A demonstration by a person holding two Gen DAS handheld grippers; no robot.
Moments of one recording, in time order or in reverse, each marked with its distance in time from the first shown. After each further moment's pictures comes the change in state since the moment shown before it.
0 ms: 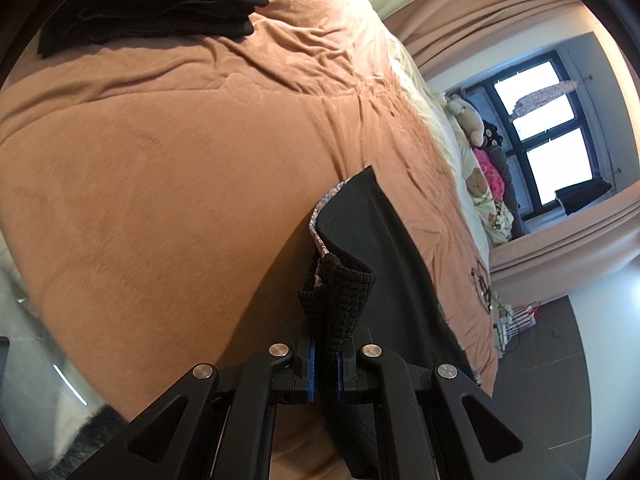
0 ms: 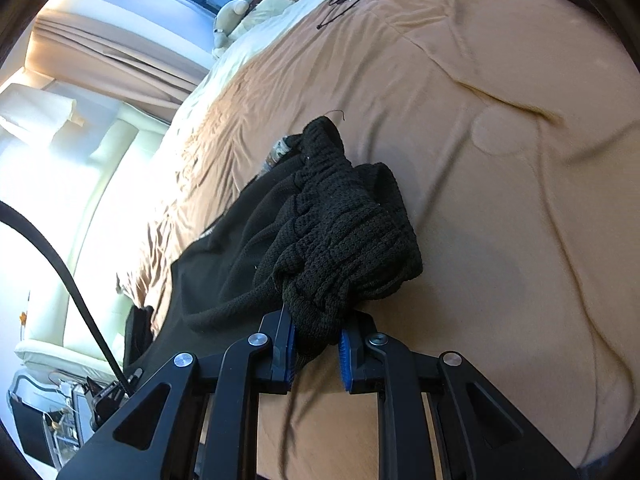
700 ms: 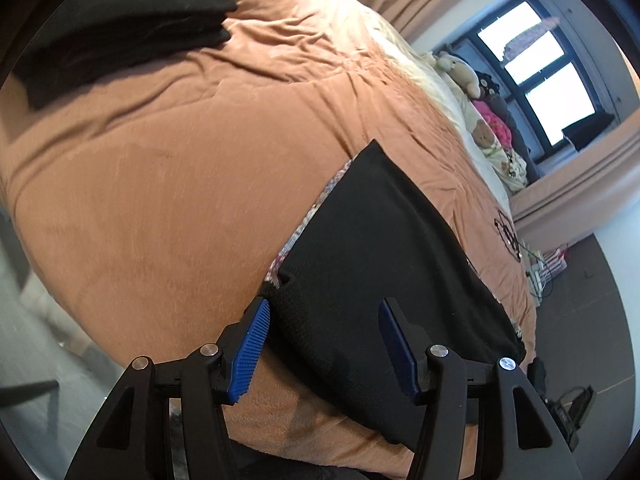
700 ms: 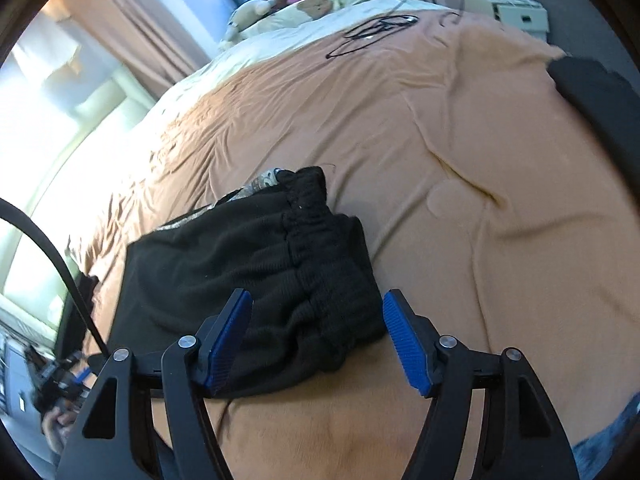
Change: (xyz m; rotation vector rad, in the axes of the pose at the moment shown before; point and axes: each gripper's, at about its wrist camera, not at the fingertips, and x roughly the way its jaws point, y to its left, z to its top) left arm -0.011 -0.005 0.000 0.210 0.067 0.090; right arm -0.024 0.039 0.012 -0.245 -0.060 -0.198
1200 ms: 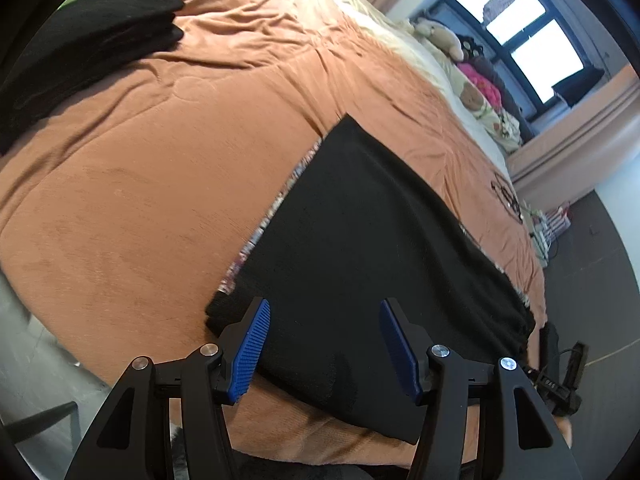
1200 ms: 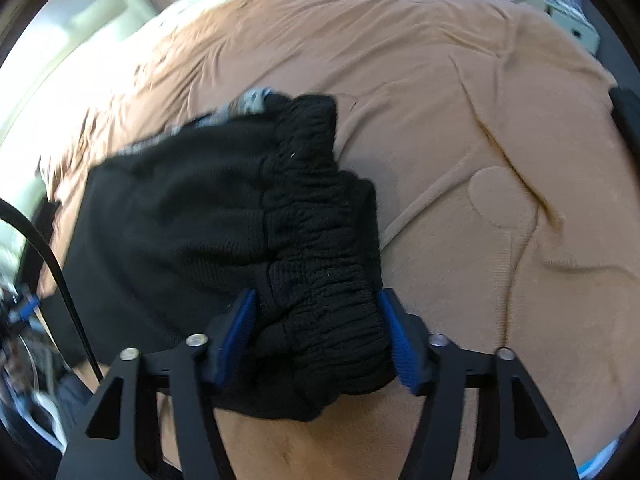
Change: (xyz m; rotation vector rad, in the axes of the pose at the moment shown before) left arm 0.023 -0.027 0.003 0.120 0.089 0.019; right arm 0.070 0.017 0.013 -0.216 0.239 -0.099
